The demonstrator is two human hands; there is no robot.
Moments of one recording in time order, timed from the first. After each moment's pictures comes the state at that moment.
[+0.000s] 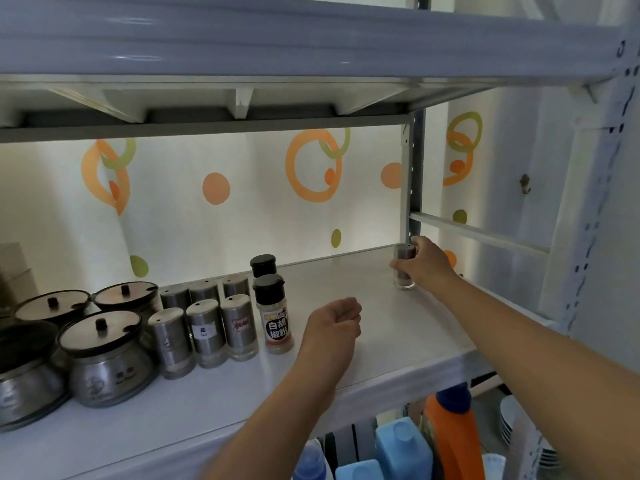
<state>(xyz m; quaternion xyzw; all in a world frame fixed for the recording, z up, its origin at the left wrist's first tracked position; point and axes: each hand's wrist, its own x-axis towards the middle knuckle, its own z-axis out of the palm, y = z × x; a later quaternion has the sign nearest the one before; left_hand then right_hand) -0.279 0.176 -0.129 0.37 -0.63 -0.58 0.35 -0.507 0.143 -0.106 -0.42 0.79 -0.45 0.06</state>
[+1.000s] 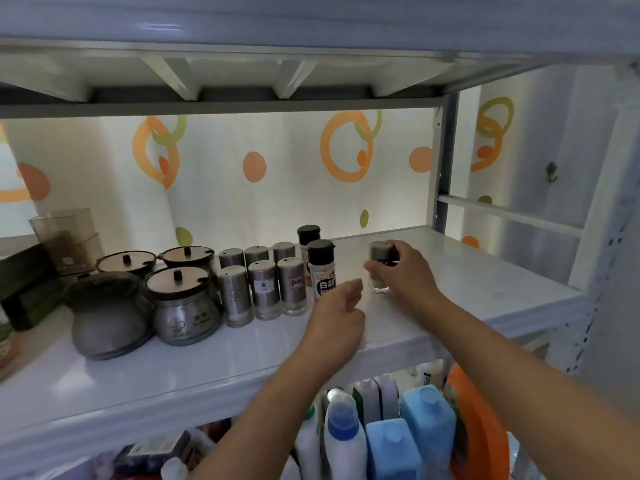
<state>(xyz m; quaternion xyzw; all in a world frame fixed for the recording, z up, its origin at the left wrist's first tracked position) -0.205 0.186 -0.138 0.36 -0.73 -0.47 0.33 -0.370 0.164 -0.138 -0.49 0.71 -0.51 0.06</state>
